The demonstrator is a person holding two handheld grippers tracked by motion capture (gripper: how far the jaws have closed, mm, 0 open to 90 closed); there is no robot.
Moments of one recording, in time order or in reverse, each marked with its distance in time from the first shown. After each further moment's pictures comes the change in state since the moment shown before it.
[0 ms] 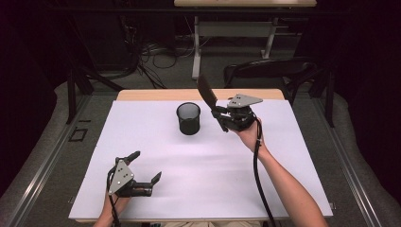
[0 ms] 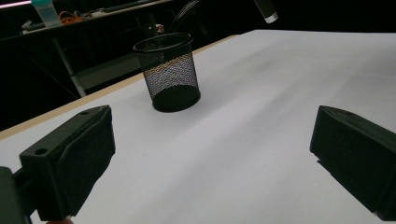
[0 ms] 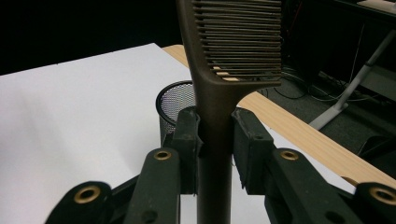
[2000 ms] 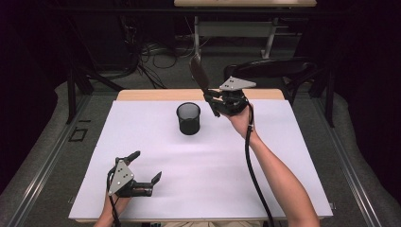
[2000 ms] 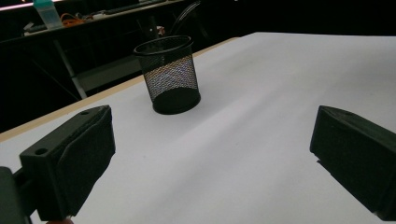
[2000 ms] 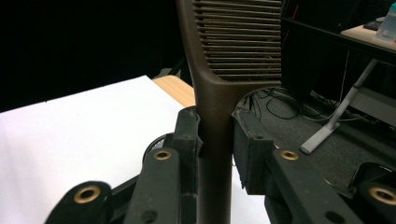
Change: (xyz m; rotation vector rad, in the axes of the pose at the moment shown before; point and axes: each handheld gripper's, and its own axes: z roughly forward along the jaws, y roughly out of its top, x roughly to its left) left arm -0.001 0.001 0.000 -0.010 0.004 -0.004; right arm -0.007 0.044 0.020 -0.076 -0.026 0.001
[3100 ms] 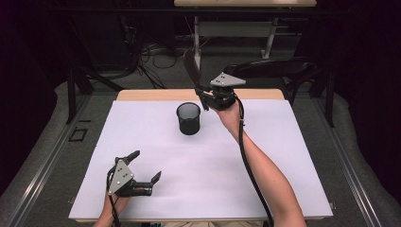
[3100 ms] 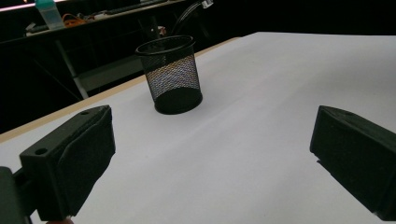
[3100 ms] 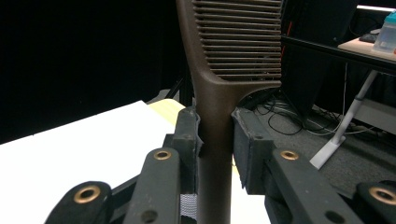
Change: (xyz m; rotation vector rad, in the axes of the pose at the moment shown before) left arm 0.001 0.000 0.000 0.003 0.003 0.006; right arm 0.000 0.001 0.040 -0.086 -0.016 0.039
